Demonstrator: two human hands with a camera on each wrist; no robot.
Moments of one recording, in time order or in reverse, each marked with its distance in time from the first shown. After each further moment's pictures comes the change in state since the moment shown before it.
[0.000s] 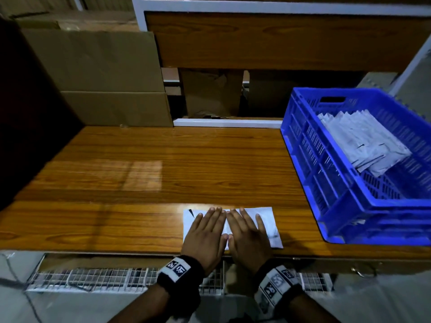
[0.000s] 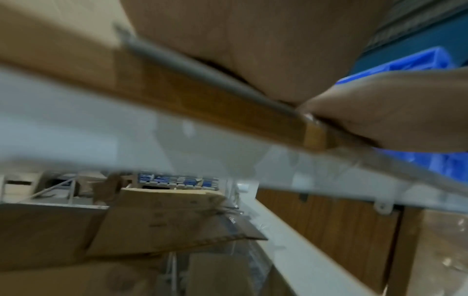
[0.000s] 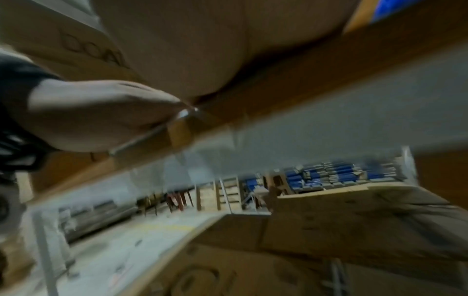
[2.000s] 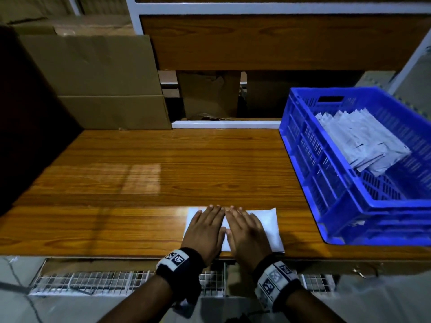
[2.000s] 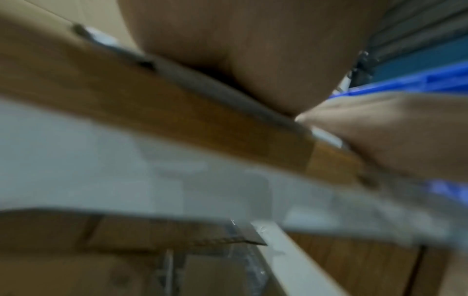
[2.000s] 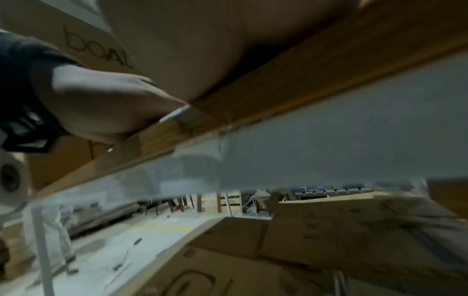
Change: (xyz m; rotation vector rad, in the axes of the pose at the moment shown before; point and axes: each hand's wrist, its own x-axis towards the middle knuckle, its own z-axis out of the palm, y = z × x) left_hand 0.021 -0.005 -0.011 -0.067 -0.052 -0.026; right_hand 0.014 0.007 0.001 0.076 0.088 -0.033
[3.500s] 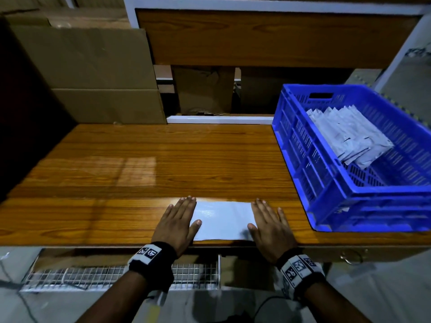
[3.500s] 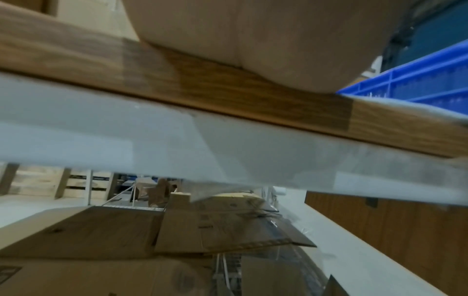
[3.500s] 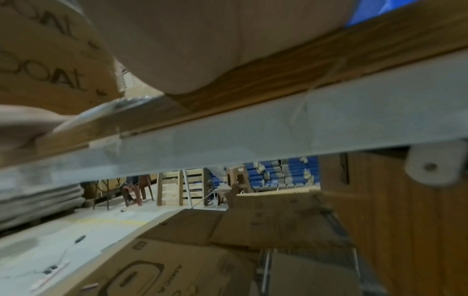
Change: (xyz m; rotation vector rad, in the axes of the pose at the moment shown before) left_hand -0.030 -0.053 0.005 0.016 0.018 -0.071; right_hand -0.043 0.066 -0.021 -0.072 -0.110 0.151
